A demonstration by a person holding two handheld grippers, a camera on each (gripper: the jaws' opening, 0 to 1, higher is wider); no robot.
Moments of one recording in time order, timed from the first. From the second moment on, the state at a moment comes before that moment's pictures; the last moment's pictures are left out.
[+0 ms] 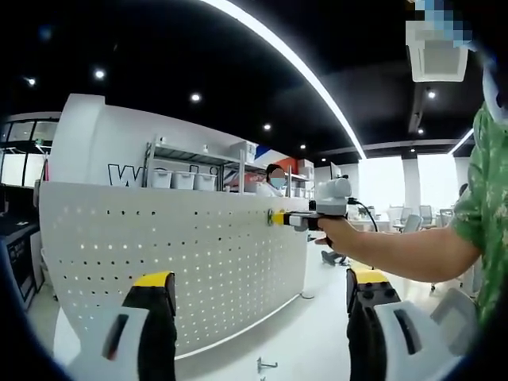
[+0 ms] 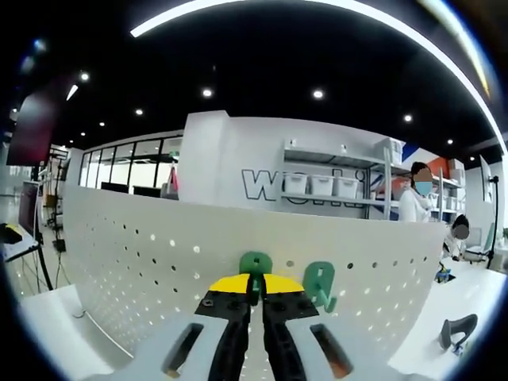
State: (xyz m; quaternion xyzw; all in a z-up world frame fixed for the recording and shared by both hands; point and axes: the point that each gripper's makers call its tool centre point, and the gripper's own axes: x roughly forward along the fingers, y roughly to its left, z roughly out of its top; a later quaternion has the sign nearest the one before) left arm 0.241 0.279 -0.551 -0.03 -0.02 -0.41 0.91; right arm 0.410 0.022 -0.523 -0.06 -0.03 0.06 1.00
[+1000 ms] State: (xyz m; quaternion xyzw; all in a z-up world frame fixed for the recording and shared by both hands) left arm 0.238 0.276 -0.553 -0.03 -0.02 -0.41 0.91; right arm 0.410 0.024 -0.524 -0.08 -0.02 0.07 0.99
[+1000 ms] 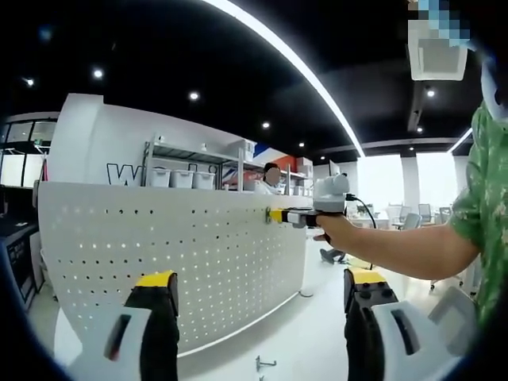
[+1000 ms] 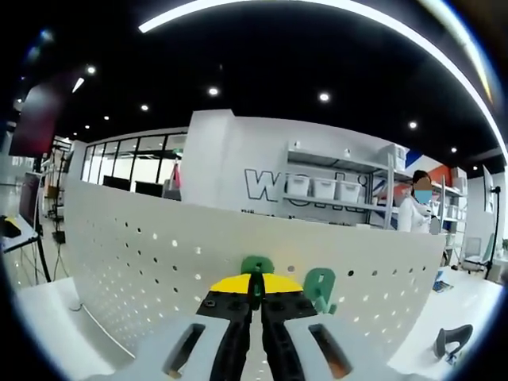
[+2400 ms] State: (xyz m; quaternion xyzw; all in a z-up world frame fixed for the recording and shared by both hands) left arm 0.237 0.273 -0.556 -0.02 -0.01 -0.42 0.91; right arm 0.406 0.024 -0.529 -0.13 -0.02 0.06 0.99
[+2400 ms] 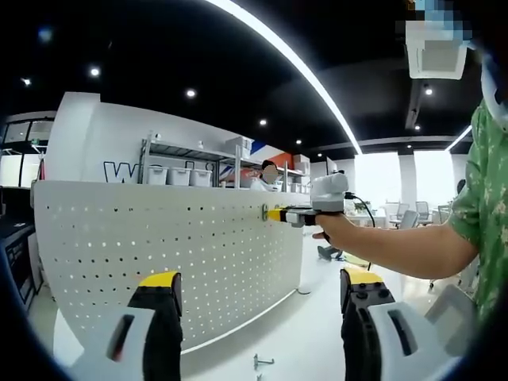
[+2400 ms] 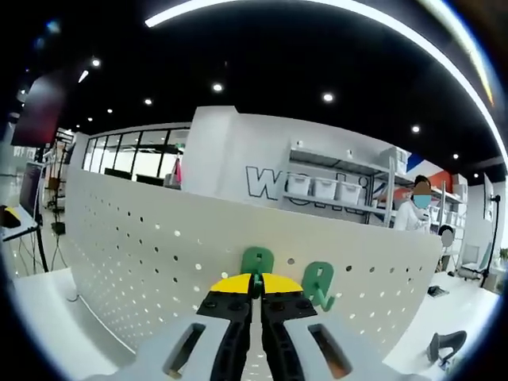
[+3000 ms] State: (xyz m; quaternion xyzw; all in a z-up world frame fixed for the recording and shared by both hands) left arm 0.238 0.269 -0.557 -0.02 -0.01 -0.42 0.91; right arm 0.410 0.023 -0.522 -0.09 -0.02 0.08 0.99
